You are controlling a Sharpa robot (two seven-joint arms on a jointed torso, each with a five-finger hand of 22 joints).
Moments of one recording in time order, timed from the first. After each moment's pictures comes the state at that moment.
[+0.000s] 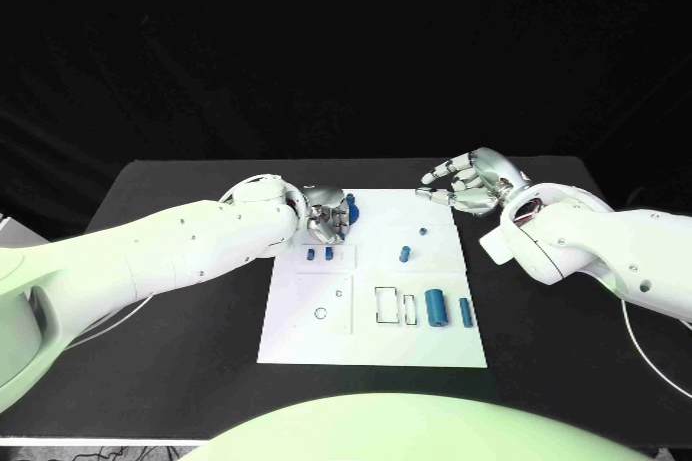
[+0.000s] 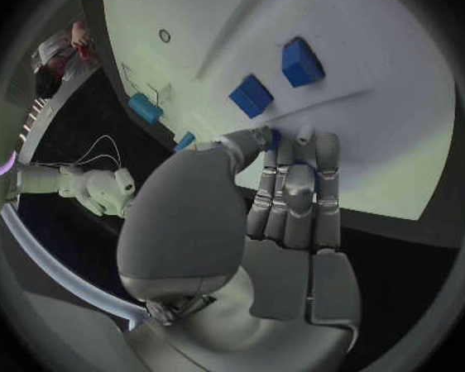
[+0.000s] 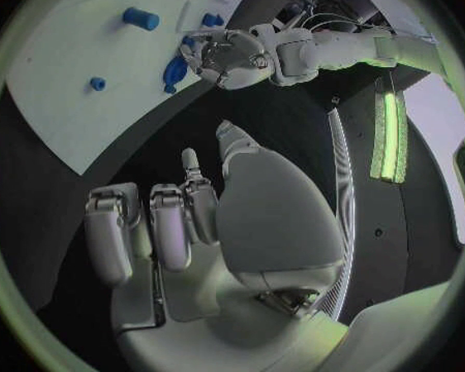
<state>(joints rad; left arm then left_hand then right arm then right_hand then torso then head) 1.15 -0.49 -0.07 1.14 -1.41 0.00 -0.08 1.45 -0.21 0.61 0.08 0.16 0.89 0.15 0.47 0.29 0.94 0.08 0.61 0.18 1.26 0.02 1.38 0.89 0.17 0.90 0.13 1.11 0.70 1.20 -0.93 -0.11 1.64 -0.82 -0.56 -0.09 1.37 -0.16 0.13 0.29 0.23 0.93 0.16 0.14 0.38 1.45 0.08 1.41 1.31 1.47 0.01 1.55 1.31 0.01 1.47 0.11 1.55 1.31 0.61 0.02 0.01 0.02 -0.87</state>
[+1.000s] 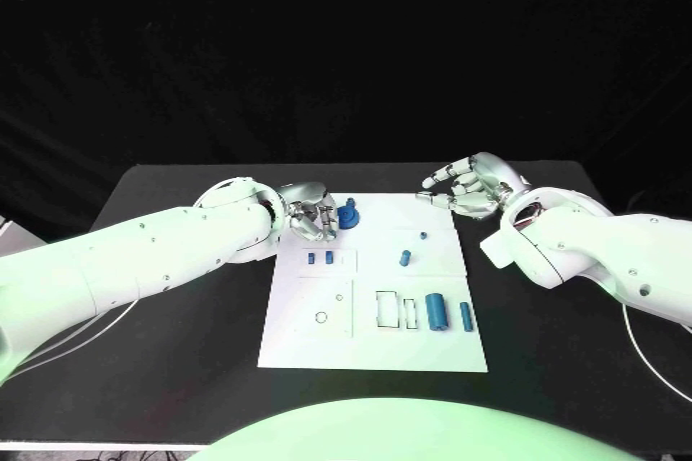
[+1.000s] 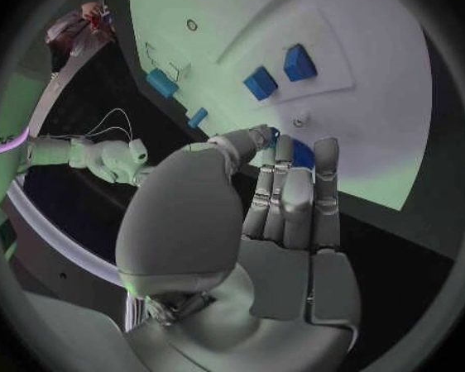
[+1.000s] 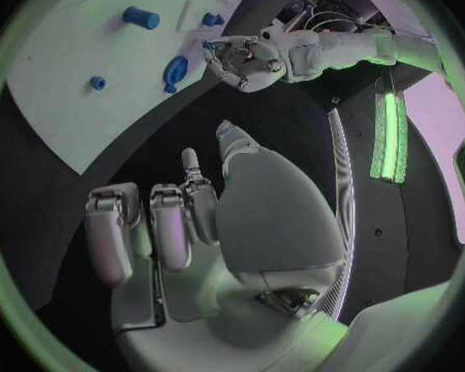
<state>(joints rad) 1.13 -0.61 -0.03 1.24 -1.29 -0.06 -0.03 1.41 -0.20 0.64 0.04 0.16 0.97 0.14 0.44 0.30 1.04 0.07 0.52 0.15 1.31 0.00 1.41 0.93 0.17 0.91 0.11 1.15 0.75 1.20 -0.93 -0.11 1.64 -0.82 -0.56 -0.09 1.37 -0.16 0.13 0.29 0.23 0.93 0.16 0.15 0.38 1.45 0.08 1.41 1.31 1.46 0.01 1.55 1.31 0.01 1.47 0.11 1.55 1.31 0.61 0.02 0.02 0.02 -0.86</state>
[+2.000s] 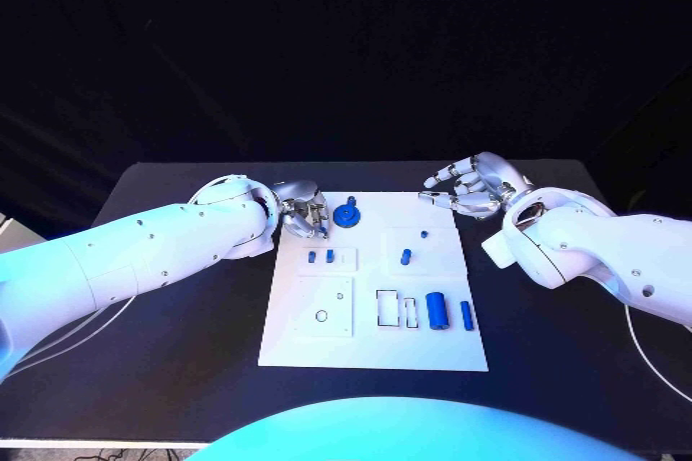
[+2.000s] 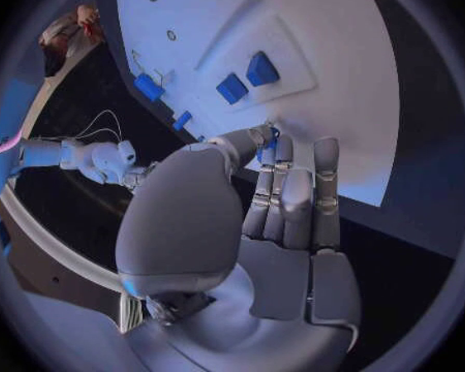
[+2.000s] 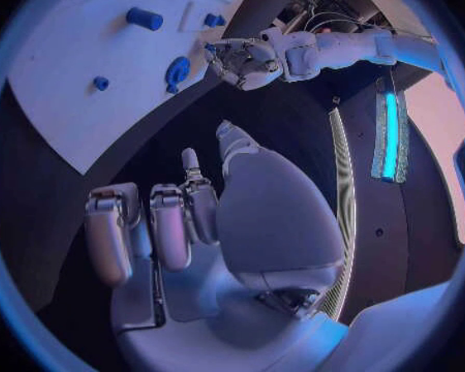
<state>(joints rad) 1.13 -0.61 -0.03 1.20 -1.31 -0.05 -0.05 1.40 -0.20 0.64 0.03 0.16 0.97 0.13 0.43 0.30 1.05 0.07 0.51 0.15 1.31 0.00 1.41 0.92 0.17 0.91 0.11 1.15 0.75 1.20 -0.93 -0.11 1.64 -0.82 -0.56 -0.09 1.37 -0.16 0.13 0.29 0.23 0.93 0.16 0.15 0.38 1.45 0.08 1.41 1.31 1.46 0.01 1.55 1.31 0.01 1.47 0.11 1.55 1.31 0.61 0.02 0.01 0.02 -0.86</state>
